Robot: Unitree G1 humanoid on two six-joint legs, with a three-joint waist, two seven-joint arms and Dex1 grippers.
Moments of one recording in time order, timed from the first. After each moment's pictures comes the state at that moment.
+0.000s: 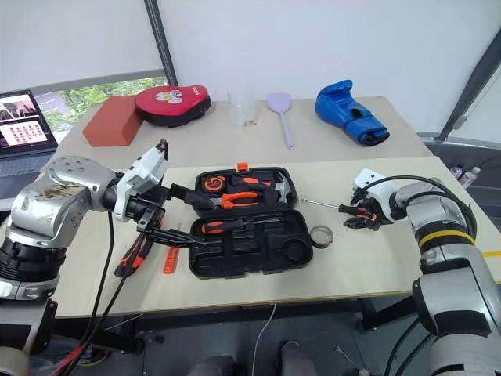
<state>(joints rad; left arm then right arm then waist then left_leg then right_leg) -0.77 0.81 -0.10 -0.13 -0.45 0.70 -1.52 -1.02 -0.78 0.30 1.01 -0.14 0.19 1.10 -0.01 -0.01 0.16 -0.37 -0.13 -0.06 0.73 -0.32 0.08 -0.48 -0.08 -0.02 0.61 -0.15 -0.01</state>
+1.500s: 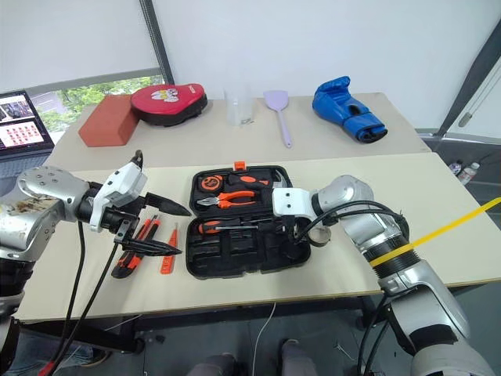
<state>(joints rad) -0.65 0.97 -0.10 -0.09 -0.46 0.57 -1.51 -0.85 -0.64 0.42 0.23 -0.14 0.16 1.26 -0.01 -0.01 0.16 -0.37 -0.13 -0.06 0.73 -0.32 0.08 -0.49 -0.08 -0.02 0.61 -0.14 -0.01</state>
